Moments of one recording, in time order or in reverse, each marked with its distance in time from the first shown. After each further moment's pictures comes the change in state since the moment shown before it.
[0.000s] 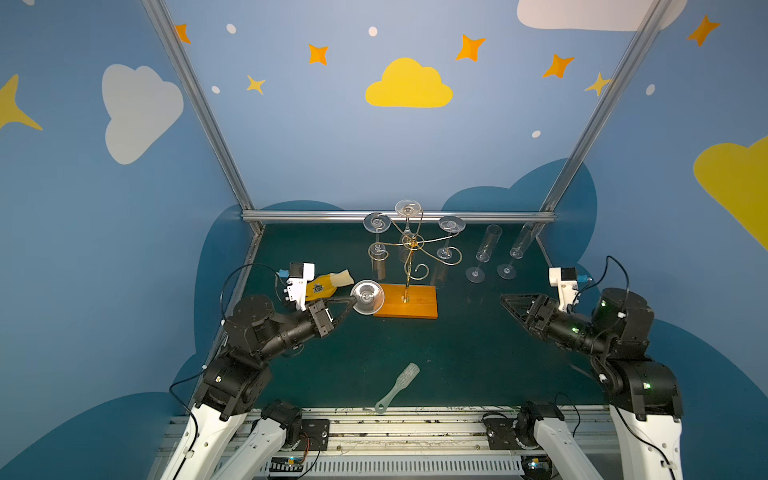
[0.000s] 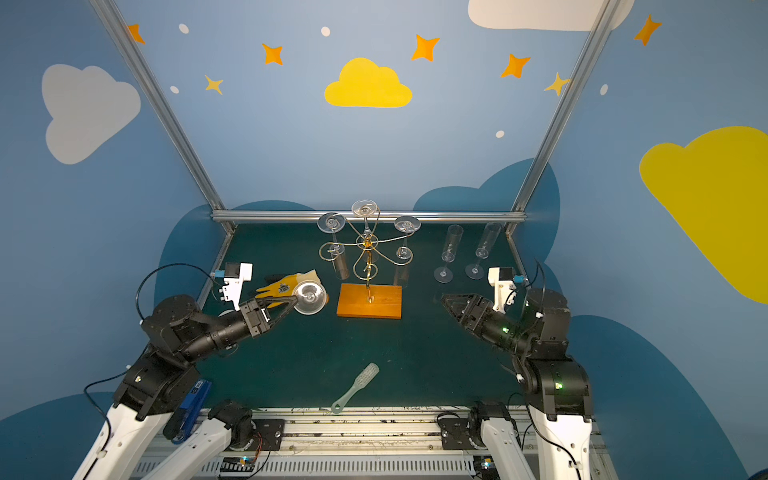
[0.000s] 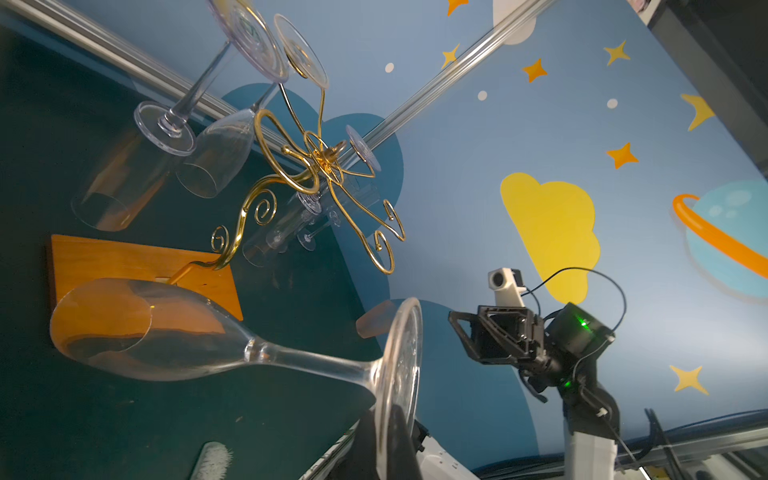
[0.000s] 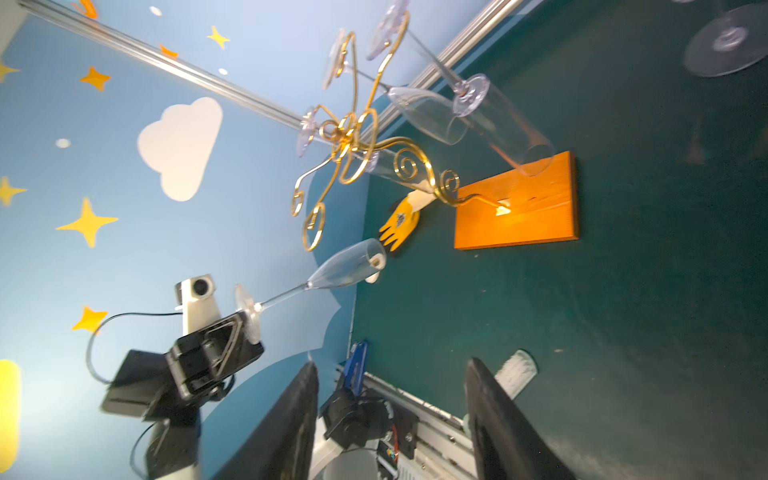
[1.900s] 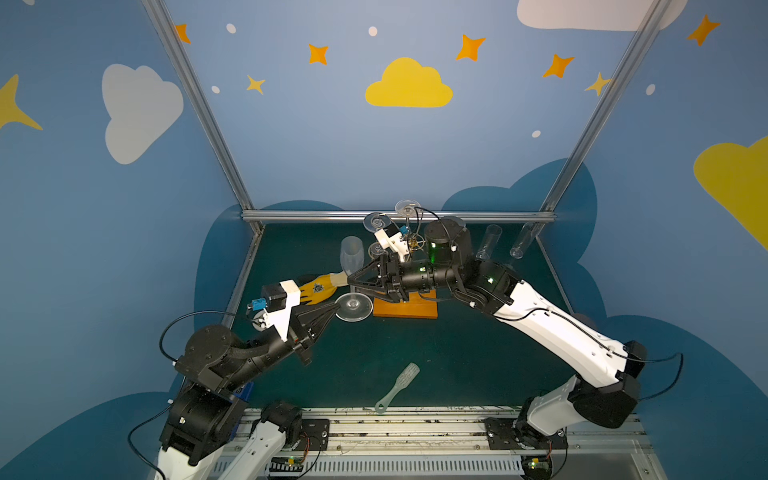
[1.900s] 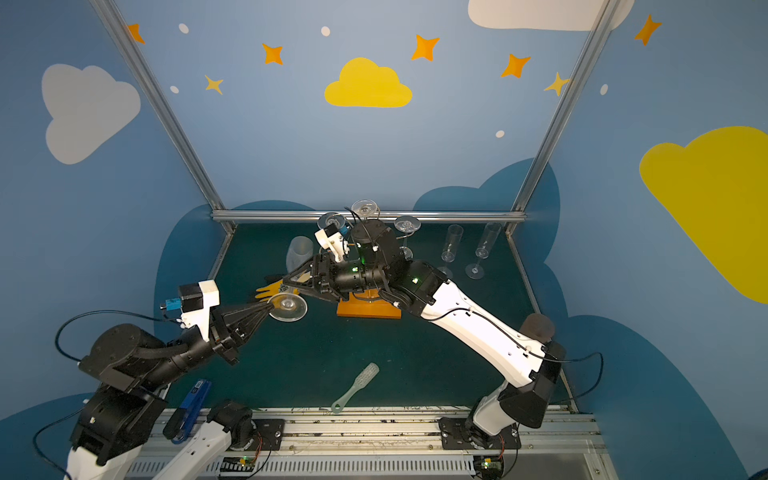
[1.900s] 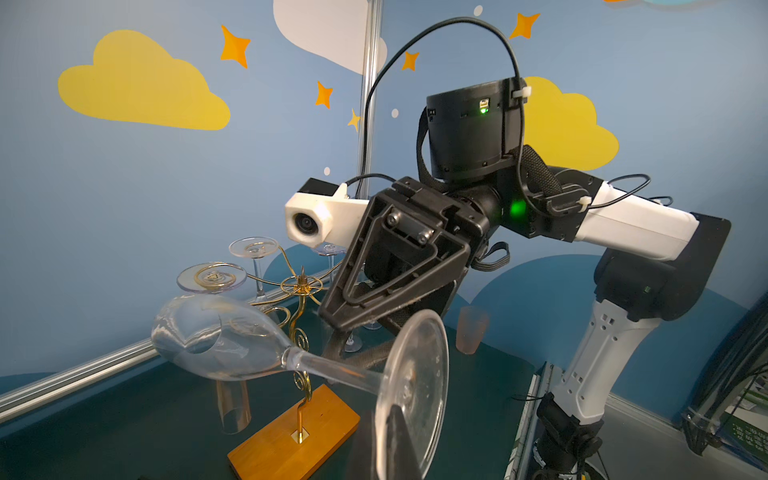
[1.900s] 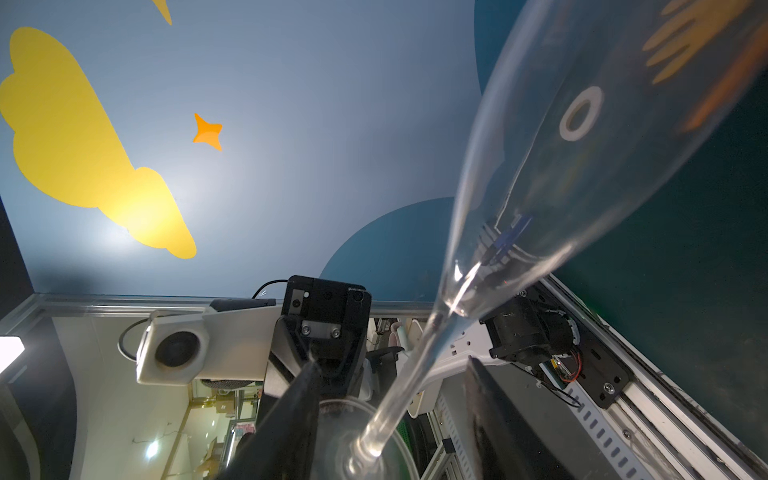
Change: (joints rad) left arm 0.000 -0.128 0.081 -0.006 -0.031 0.714; right arm 0.958 0.872 0.535 0.481 0.144 0.340
